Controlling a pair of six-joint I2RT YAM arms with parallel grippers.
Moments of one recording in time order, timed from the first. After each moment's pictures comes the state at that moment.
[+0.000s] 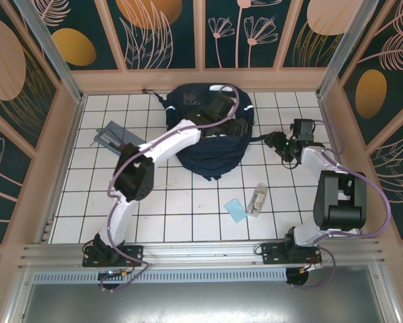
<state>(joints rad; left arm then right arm) -0.77 2.29 2.10 -0.55 0.02 -0.45 -0.05 1.54 0.88 -0.25 -0.32 0.61</state>
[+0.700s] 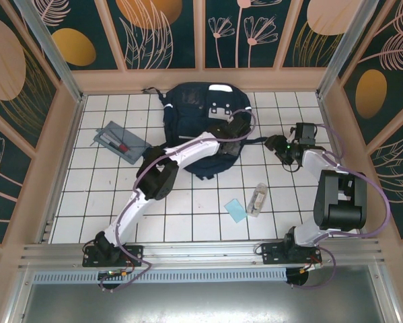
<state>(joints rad) -0.84 2.45 2.07 -0.65 -0.30 -0.38 -0.06 1.54 0.84 -0.20 -0.41 0.63</state>
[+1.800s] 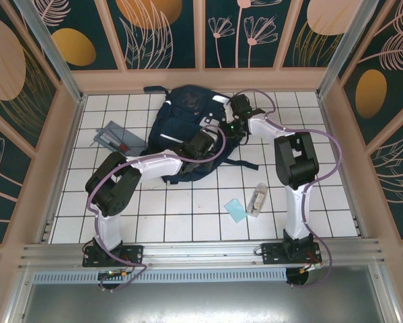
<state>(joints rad) -0.78 1.93 1.23 -0.17 -0.14 -0.28 0.39 2.12 1.59 -0.52 -0.22 0.16</state>
